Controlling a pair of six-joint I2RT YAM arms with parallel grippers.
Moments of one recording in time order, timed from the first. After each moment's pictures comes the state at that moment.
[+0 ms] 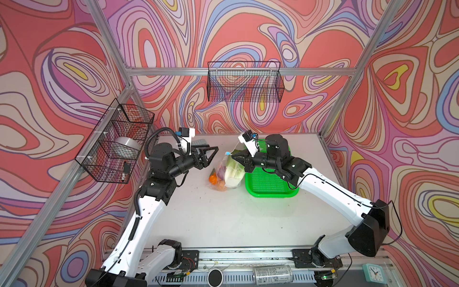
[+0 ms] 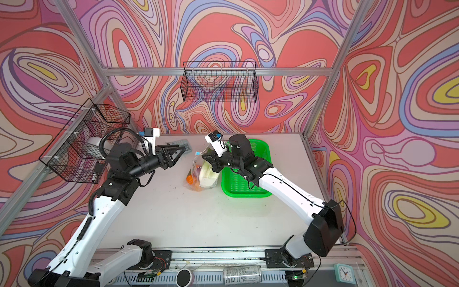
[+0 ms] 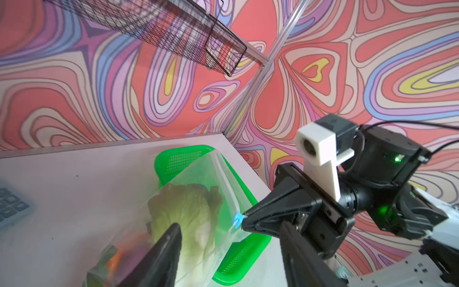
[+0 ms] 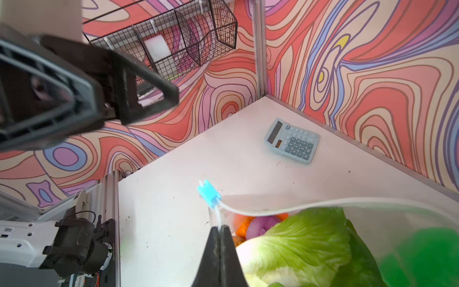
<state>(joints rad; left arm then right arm) -0.19 1.04 1.02 -0.09 0.70 -0.48 0.68 1.48 1.36 -0.18 -0.44 0.09</state>
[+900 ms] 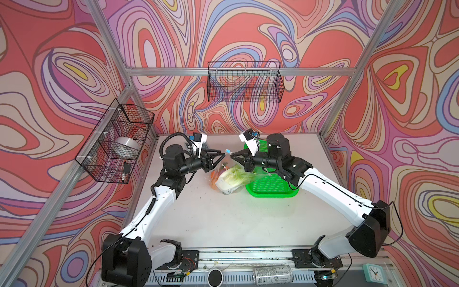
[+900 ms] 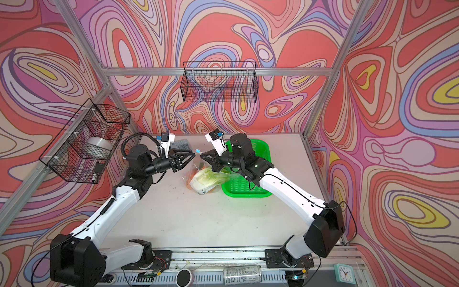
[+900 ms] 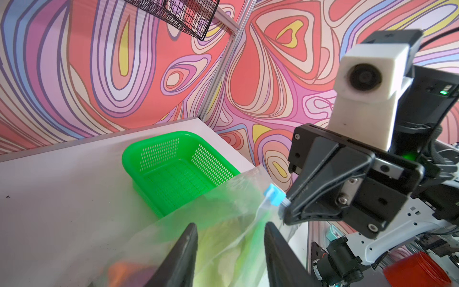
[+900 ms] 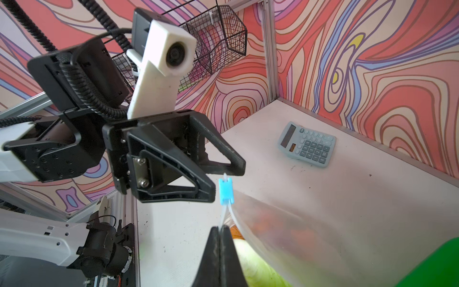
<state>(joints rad) -0.19 1.22 0.92 0.22 0.89 -0.41 0.67 1.48 1.36 -0.16 -0.49 0.15</state>
